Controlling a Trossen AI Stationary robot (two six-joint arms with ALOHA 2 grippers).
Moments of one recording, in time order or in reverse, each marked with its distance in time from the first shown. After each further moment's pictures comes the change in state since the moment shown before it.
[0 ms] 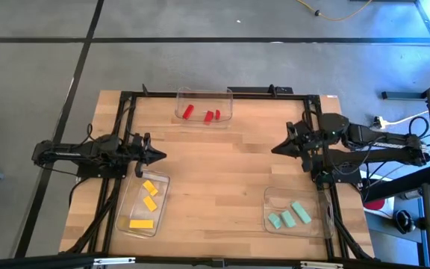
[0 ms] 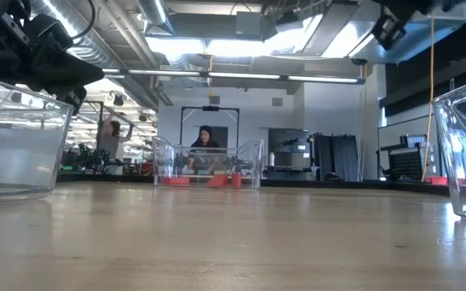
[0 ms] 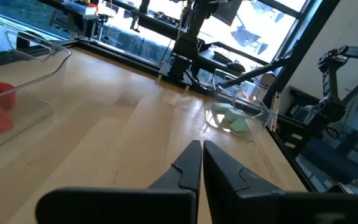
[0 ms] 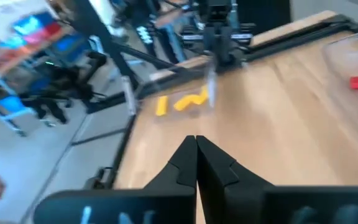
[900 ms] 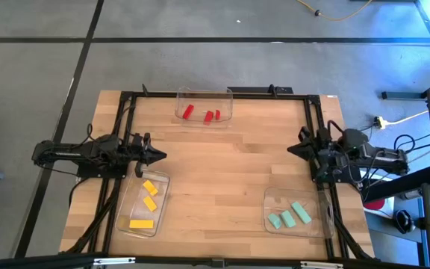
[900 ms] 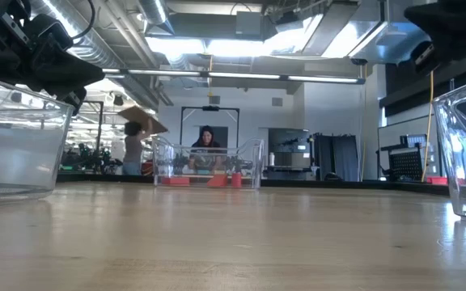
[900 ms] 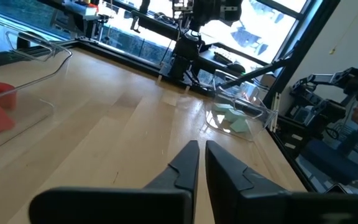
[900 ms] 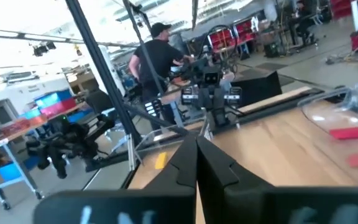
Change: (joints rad) left arm 0.000 0.002 -0.001 0.004 -0.002 0.000; right arm 0.056 -0.636 -0.444 0.186 0.172 0.045
